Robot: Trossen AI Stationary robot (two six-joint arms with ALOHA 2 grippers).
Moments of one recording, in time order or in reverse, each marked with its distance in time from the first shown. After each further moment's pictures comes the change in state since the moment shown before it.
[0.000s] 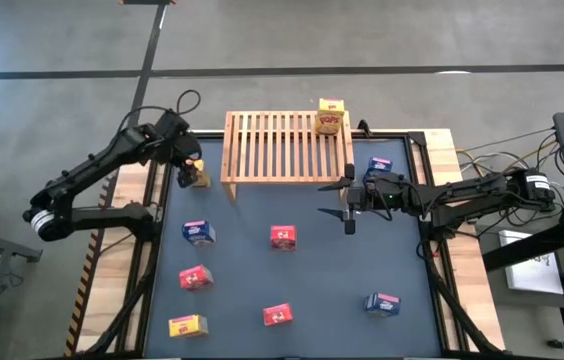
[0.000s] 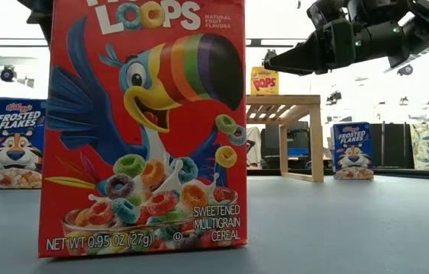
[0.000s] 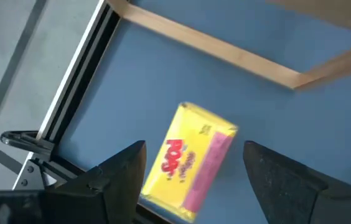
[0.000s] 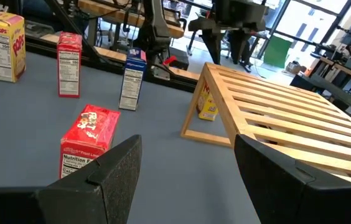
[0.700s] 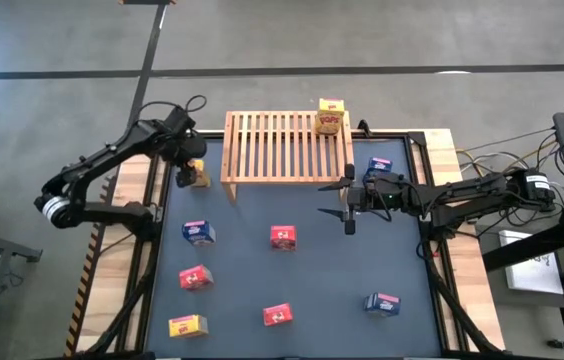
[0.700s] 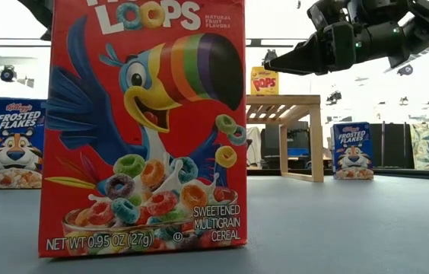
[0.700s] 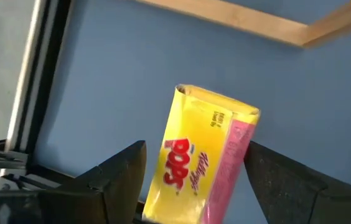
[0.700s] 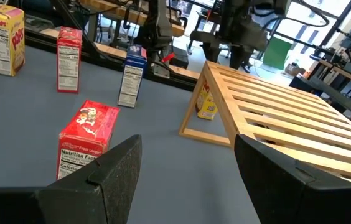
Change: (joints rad) left arm 0.071 0.156 -0.005 -0.012 0.050 0.197; right arm 0.000 0.000 0.000 -0.006 0.000 -0.027
